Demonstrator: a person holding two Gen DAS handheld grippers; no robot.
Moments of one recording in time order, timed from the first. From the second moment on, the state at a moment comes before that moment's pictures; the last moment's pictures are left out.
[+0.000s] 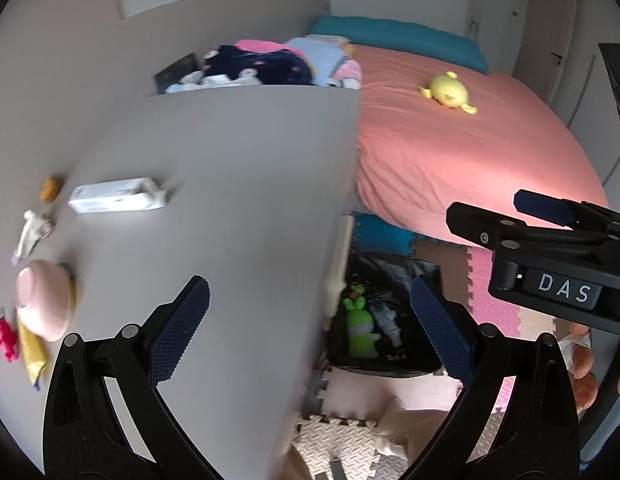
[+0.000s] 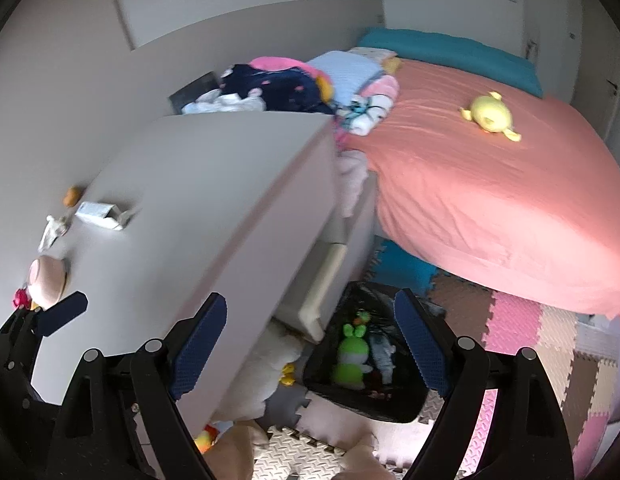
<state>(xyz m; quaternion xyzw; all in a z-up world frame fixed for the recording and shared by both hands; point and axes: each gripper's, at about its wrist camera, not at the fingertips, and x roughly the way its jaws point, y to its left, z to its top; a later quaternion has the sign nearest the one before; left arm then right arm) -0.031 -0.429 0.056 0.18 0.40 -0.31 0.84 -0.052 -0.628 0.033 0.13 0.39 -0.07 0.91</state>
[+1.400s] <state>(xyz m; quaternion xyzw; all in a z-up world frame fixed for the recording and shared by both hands) 0.095 -0.148 0.015 -0.02 0.48 -0.08 0.87 0.039 -0.378 0.042 0.02 0.42 0.10 0.90</state>
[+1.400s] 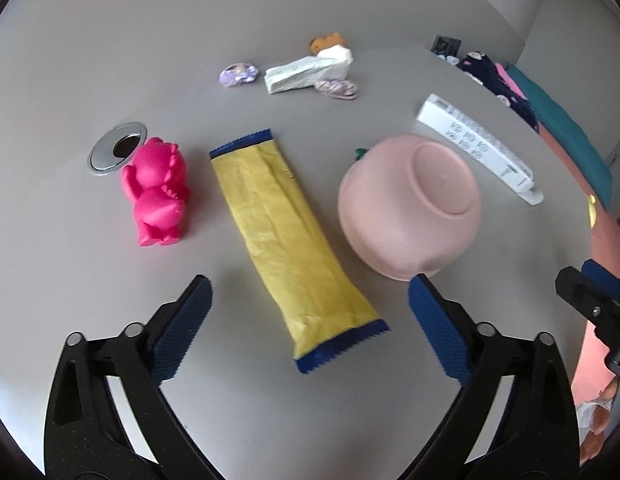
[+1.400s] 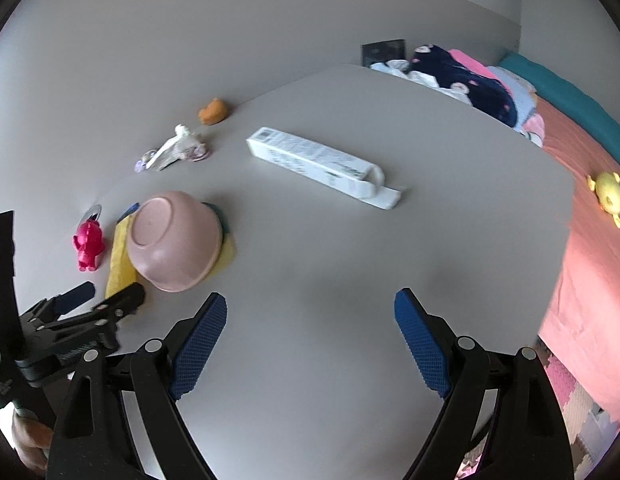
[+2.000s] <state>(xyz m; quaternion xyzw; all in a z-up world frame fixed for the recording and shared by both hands) 0.108 -0.111 0.016 0.00 0.47 -0.06 0.88 0.078 -0.266 0.032 -0.02 0.43 0.13 0.89</state>
